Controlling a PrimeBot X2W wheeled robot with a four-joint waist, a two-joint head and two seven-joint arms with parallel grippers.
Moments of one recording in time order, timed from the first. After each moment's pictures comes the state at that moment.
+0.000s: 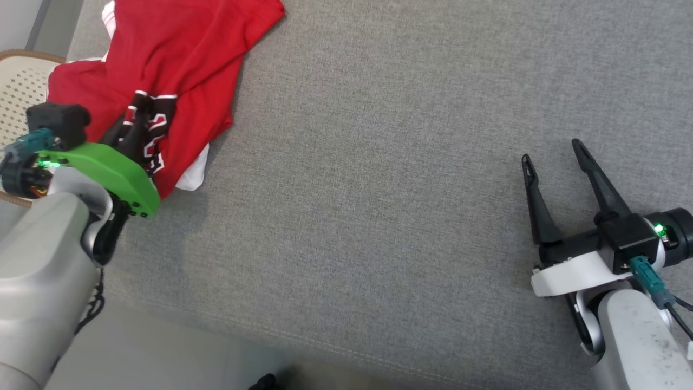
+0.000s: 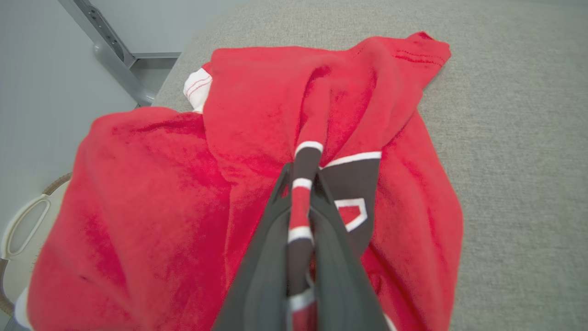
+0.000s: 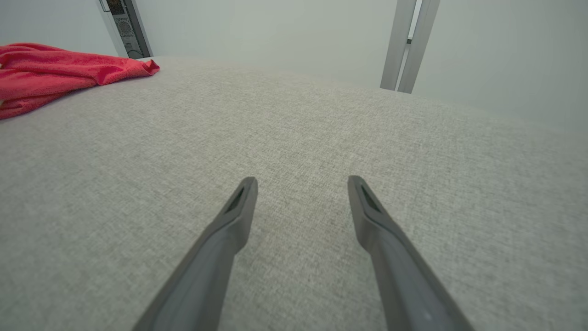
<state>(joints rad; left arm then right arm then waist) -0.89 0.46 -0.81 0.82 -0.94 -0.13 -0.24 -0.20 -0.15 0.04 0.07 -0.07 0.13 -0.27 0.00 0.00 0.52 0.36</state>
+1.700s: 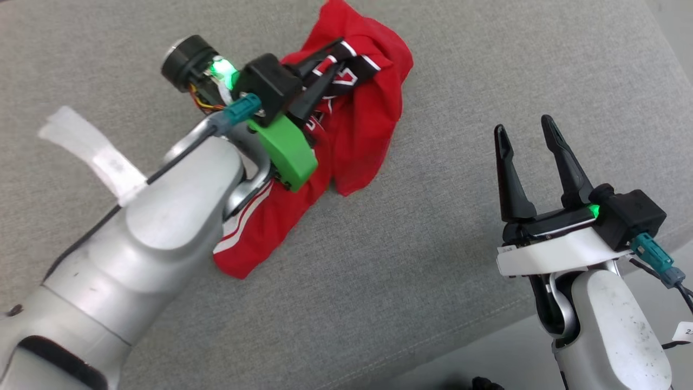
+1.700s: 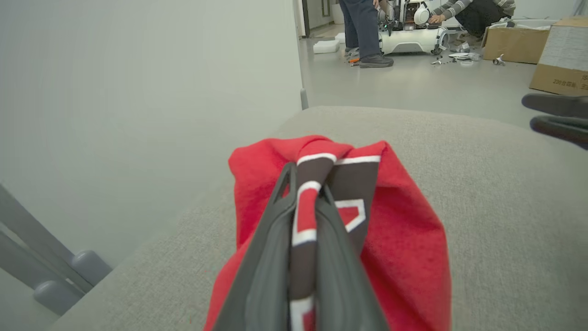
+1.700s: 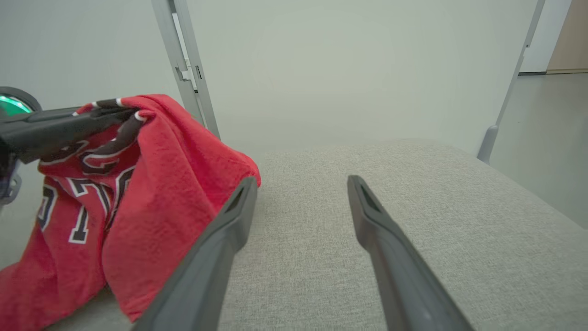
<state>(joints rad) -1.05 0.30 -0.97 0.49 -0.55 -0.13 -0.21 -0.27 -0.05 0.10 0.05 0.18 0.13 -0.26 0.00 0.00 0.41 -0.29</state>
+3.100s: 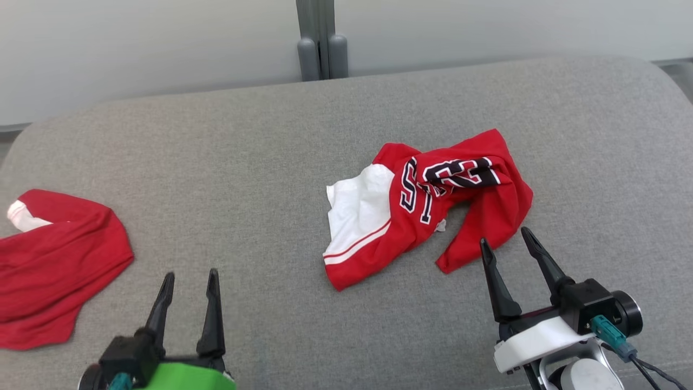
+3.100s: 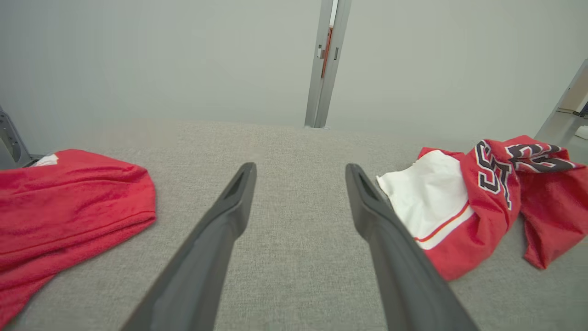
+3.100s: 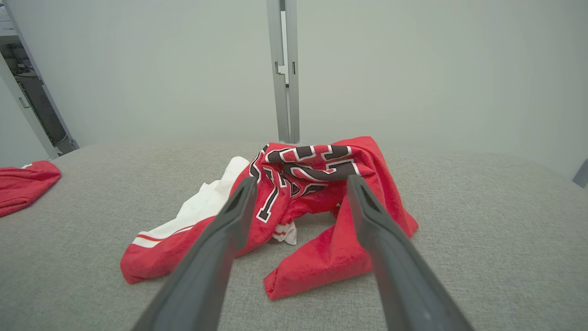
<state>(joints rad) 0.03 0.08 -0.12 0.13 -0.28 -0.04 -0.26 -0.03 -0.05 0.11 0.13 0.06 0.13 -0.26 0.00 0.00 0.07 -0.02</state>
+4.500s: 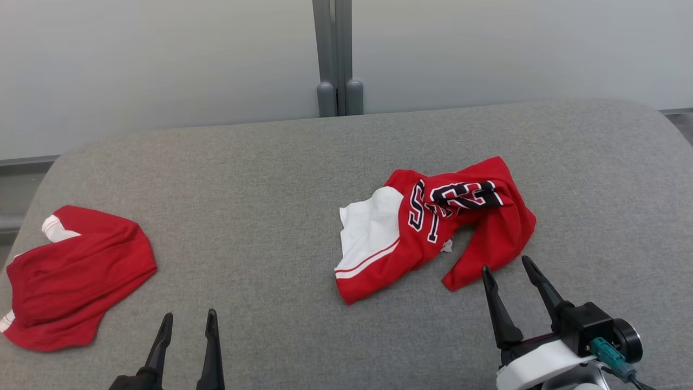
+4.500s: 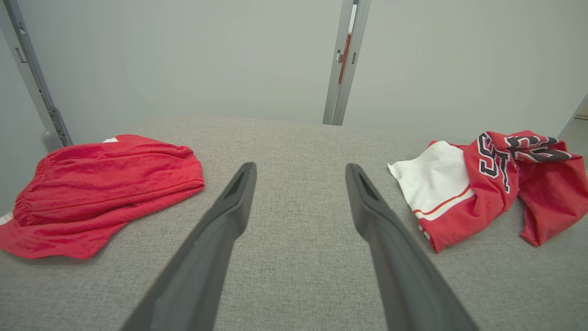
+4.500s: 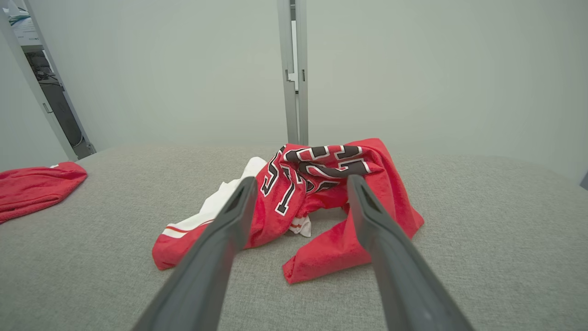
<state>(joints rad) 0.19 0.05 -0.07 0.08 -0.23 -0.06 -0.26 0.04 -0.05 0.11 0.15 0.08 0.13 -0.26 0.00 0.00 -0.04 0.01</state>
